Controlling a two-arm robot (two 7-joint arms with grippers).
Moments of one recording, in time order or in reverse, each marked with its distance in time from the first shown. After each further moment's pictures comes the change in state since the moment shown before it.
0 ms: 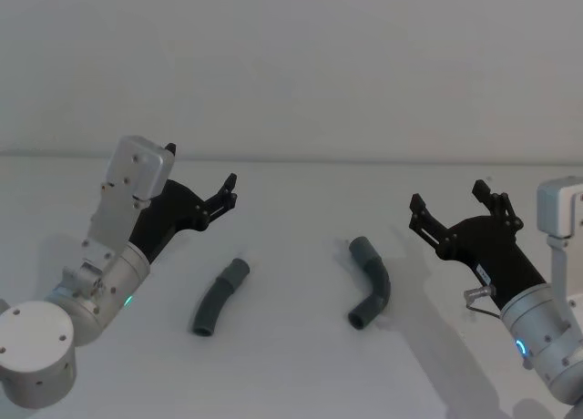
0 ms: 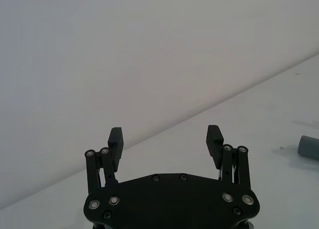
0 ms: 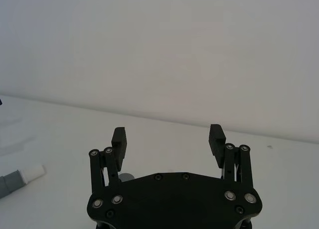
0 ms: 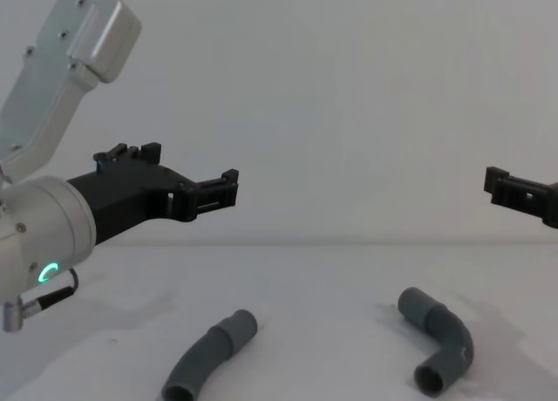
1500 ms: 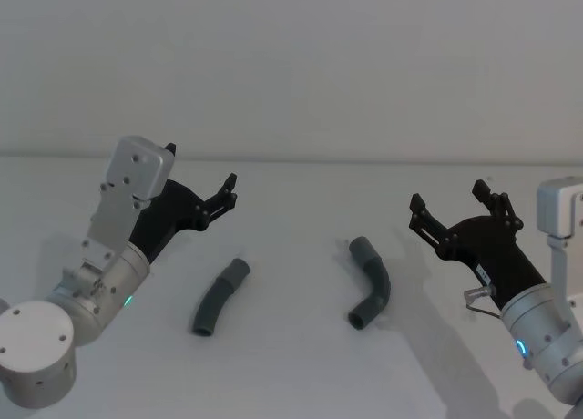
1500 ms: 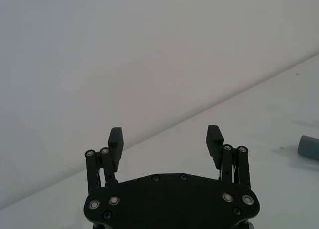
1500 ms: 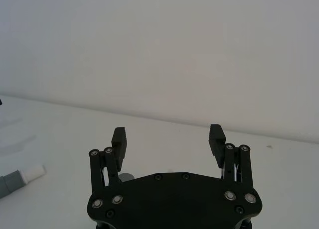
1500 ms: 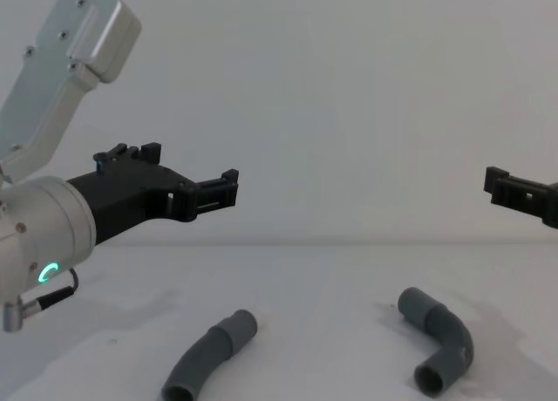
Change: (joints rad) left arm 0.000 0.000 0.000 0.000 0.000 0.000 0.000; right arm 0.000 0.000 0.000 0.000 0.000 0.000 0.000
